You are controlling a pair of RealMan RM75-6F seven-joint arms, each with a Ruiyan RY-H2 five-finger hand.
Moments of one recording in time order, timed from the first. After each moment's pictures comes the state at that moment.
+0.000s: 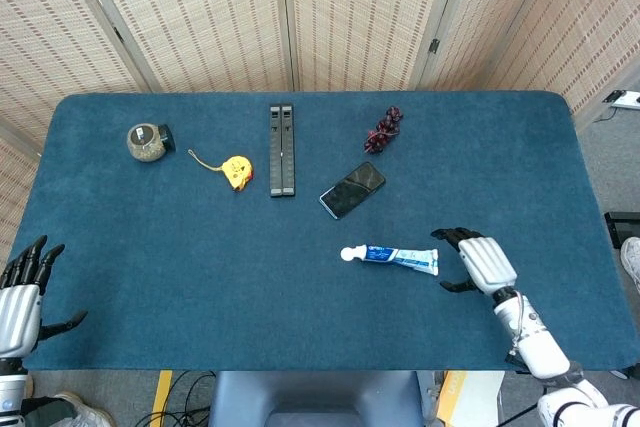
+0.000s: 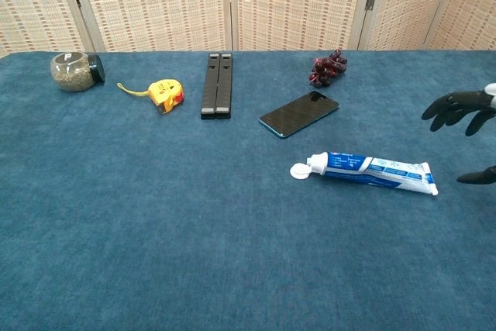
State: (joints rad) left arm -0.08 -1.13 -0.07 -1.72 1.40 1.49 0.14; right arm 0.41 -1.35 0.11 -1.48 -1.39 1.01 0.06
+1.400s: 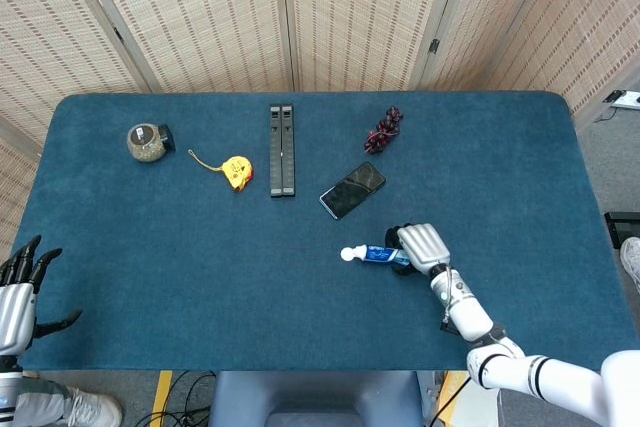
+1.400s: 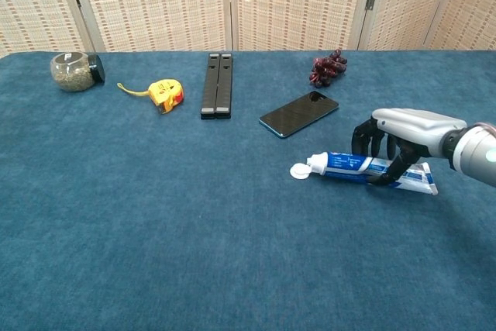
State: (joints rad) left arm -0.08 -1.14 -0.08 -1.67 1.38 1.47 0.09; right arm 0.63 -1.61 0.16 -1.29 -1.15 0.84 -0.20
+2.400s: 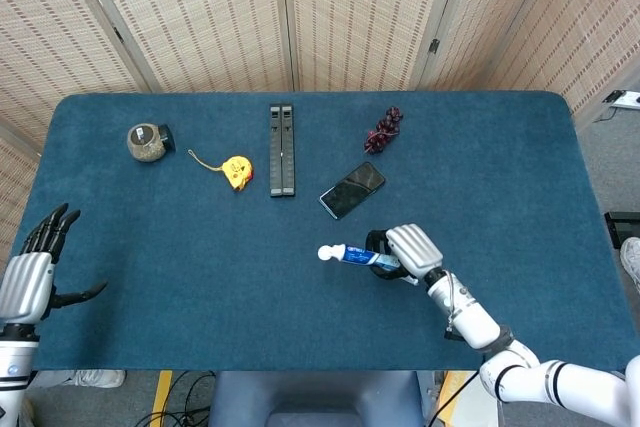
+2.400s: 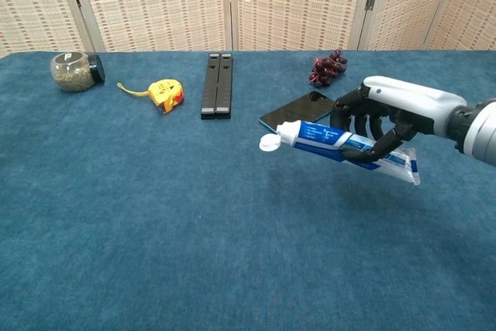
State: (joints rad) left arm -0.19 -1.11 -0.15 -1.69 1.42 1.38 -0.13; right arm 0.62 -1.51 0.13 -1.43 -1.42 0.94 0.19
